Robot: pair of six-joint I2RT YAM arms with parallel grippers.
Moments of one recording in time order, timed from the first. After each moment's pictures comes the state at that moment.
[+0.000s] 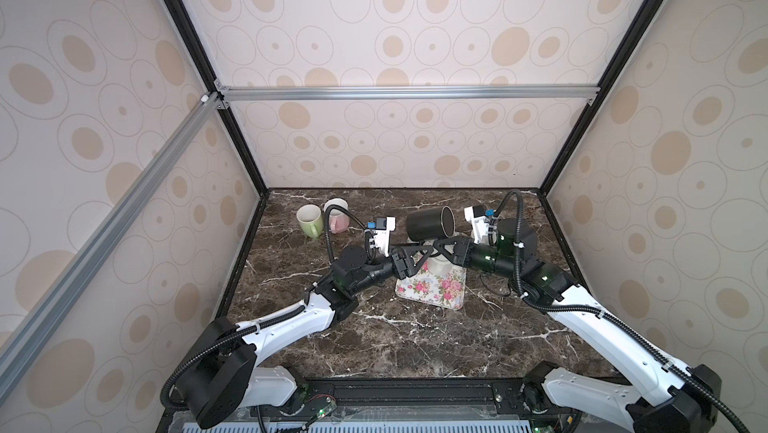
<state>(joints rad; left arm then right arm) -0.73 1.30 0.69 0.68 0.37 -0.86 0.56 1.08 0.96 -0.22 -0.39 0.80</state>
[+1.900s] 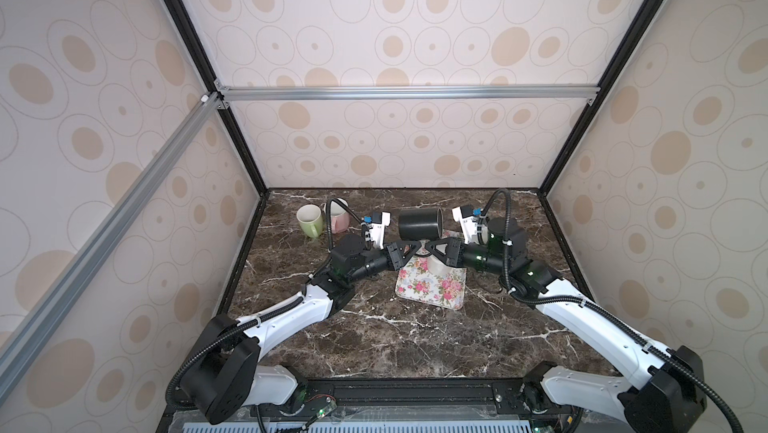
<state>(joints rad) -0.64 1.32 0.74 0.49 0.43 -0.87 0.55 1.18 0.93 -0.11 -0.48 0.69</state>
